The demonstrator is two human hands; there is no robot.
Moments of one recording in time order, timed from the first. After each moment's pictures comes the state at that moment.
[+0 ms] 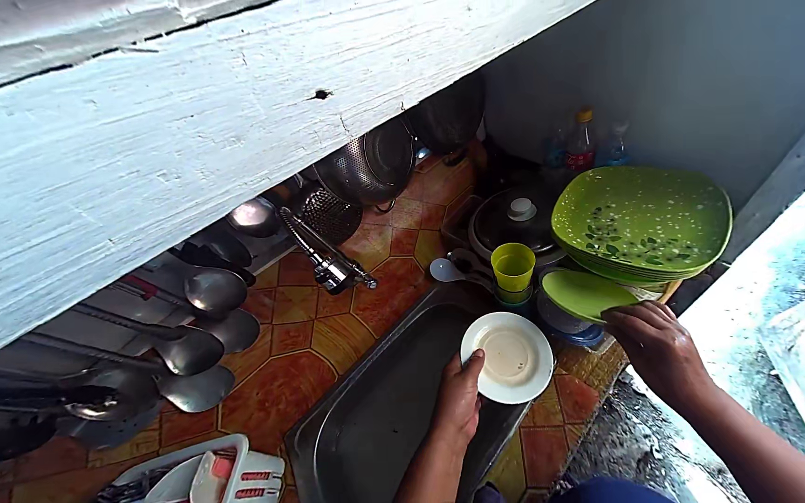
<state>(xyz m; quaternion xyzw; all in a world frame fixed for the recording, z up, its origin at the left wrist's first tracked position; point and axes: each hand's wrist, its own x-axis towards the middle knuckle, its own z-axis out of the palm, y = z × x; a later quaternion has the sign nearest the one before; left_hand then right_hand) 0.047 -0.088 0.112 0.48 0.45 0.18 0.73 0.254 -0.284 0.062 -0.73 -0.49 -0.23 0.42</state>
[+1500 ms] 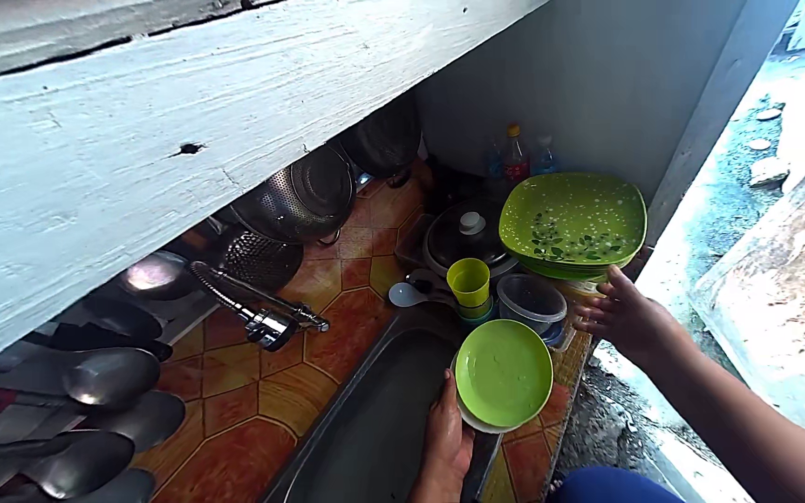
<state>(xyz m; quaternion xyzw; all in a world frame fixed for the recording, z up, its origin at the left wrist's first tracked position) 0.054 -0.098 0.083 0.42 0.44 0.17 0.77 0.257 -0.288 0.127 -0.51 0.16 0.26 0.80</state>
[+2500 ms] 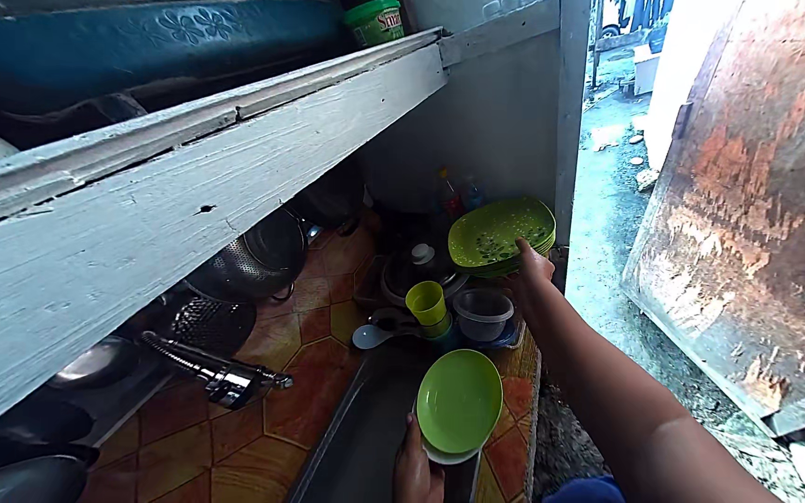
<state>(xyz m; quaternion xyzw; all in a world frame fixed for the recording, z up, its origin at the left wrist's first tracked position) 0.012 -0.095 0.079 0.45 0.43 0.19 0.76 0.290 -0.220 0.165 -0.44 0.35 0.09 0.82</state>
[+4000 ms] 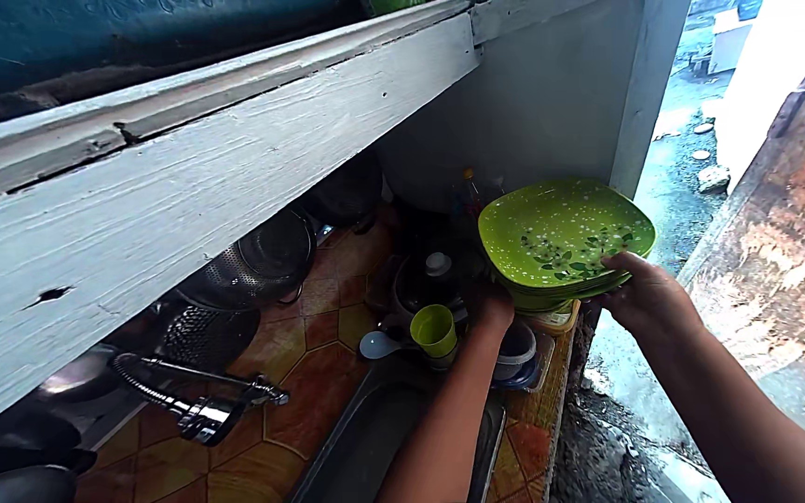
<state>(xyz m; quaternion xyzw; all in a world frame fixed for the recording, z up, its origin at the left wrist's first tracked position) 0.299 -0.125 0.153 0.94 0.24 0.03 0.22 0.323 -0.319 0.190 -0.41 0.18 0.12 0.89</state>
